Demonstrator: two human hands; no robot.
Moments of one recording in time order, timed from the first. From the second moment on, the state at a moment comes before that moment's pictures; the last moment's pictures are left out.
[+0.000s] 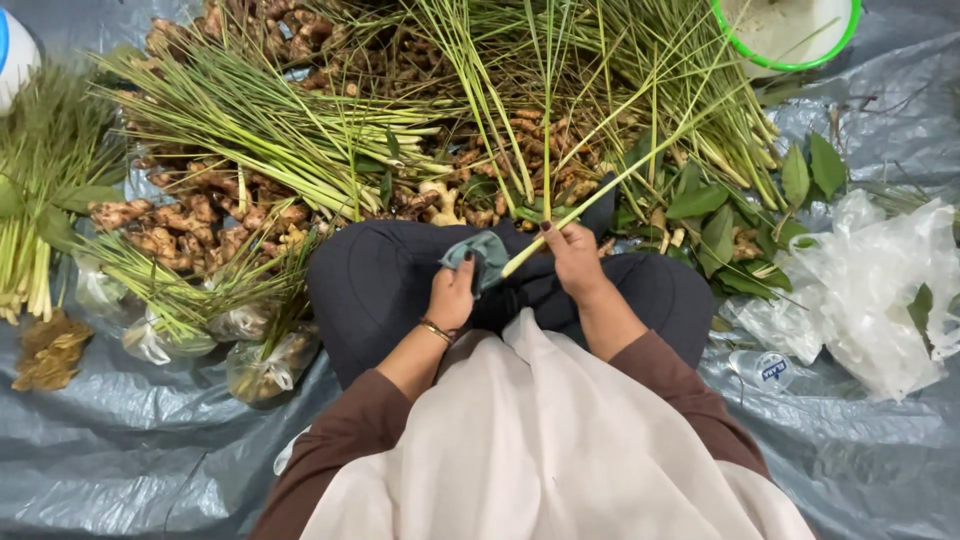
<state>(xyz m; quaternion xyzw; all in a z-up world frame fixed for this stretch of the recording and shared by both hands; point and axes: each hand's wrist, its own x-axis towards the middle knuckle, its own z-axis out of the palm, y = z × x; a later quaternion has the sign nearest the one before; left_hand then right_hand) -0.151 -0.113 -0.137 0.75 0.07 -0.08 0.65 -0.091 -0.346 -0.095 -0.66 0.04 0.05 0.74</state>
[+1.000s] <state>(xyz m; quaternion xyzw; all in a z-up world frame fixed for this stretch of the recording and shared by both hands) -0.174 -0.157 -0.126 0.81 -0.12 -0.26 0.51 -0.046 -0.372 -0.121 -0.74 0.12 -0.10 0.65</state>
